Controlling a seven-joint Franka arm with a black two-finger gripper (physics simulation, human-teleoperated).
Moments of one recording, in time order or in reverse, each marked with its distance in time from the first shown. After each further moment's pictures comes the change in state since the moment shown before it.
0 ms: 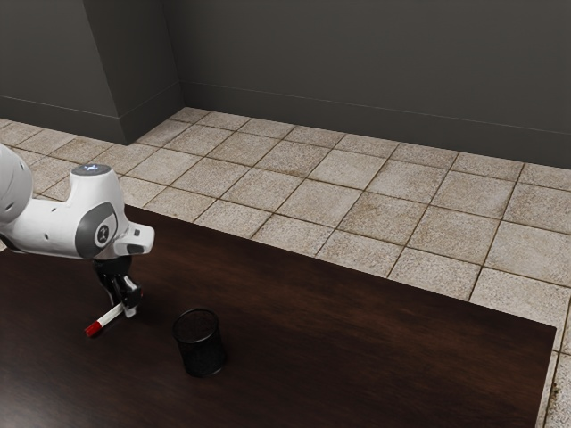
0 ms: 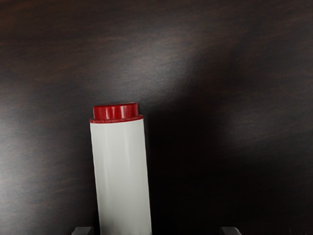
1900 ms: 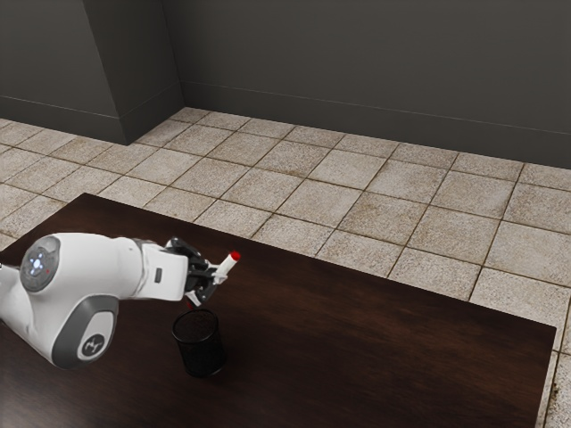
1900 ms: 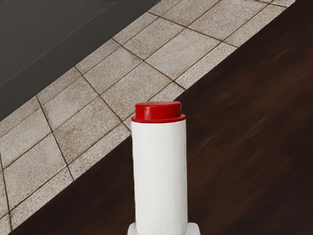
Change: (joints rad) arm -0.006 -0.553 -0.539 -0.604 -0.061 1.011 0.027
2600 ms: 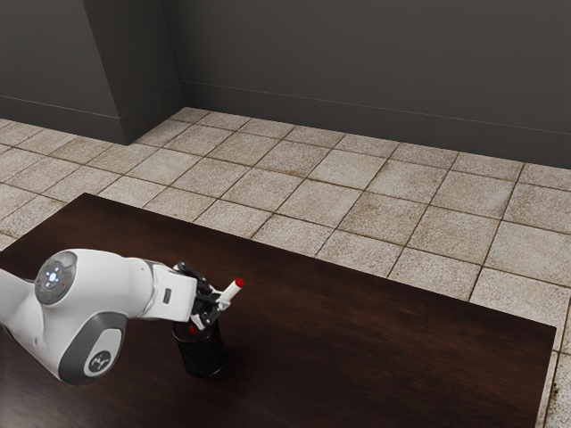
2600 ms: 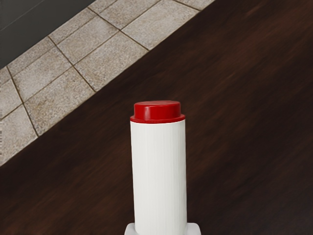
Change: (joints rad) arm 0.001 0.086 -0.026 -0.016 -0.011 0.010 -0.012
